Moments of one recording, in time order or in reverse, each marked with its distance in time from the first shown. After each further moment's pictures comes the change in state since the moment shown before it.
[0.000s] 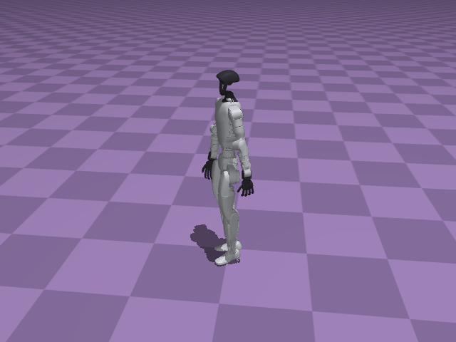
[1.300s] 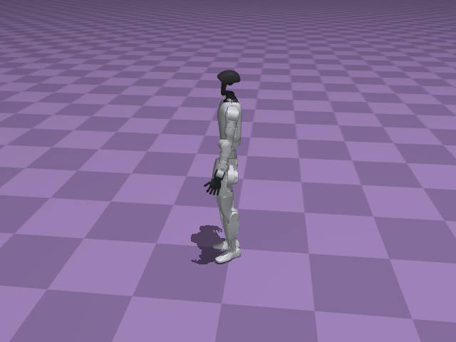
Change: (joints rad) left arm -0.327 -0.108 -0.157 -0.071 -0.100 -0.054 0.029; right arm 0.188 -0.130 -0.168 0.038 -0.102 -0.023 -0.057; waist -0.069 0.014 0.061; left_leg 0.080 0.002 0.064 -0.012 -0.044 0.029; right_leg 0.005 -0.019 0.036 0.022 0.066 0.059
